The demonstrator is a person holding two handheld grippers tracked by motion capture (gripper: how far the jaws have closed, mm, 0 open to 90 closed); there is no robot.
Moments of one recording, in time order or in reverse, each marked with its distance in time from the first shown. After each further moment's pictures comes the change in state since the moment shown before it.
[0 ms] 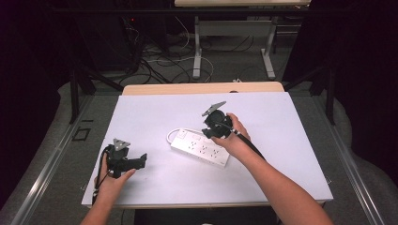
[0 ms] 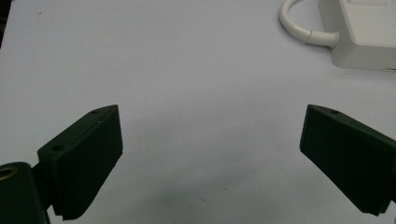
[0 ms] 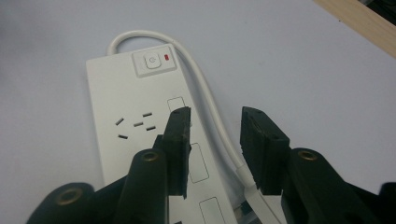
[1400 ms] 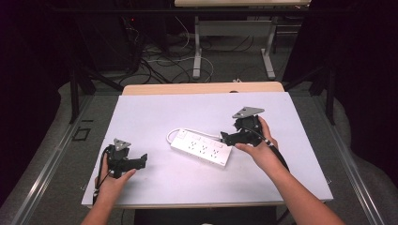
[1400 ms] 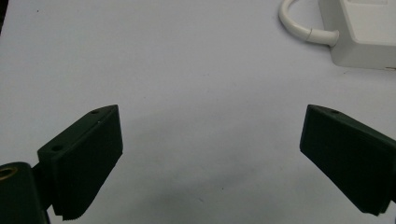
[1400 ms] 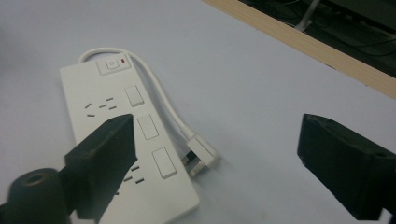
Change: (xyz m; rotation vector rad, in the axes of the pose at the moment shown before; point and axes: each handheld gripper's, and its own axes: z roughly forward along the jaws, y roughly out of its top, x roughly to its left) left arm -0.001 0.000 0.001 0.005 0.001 -0.002; right arm -0.024 -0.054 -0.067 -0.191 -0.140 0.096
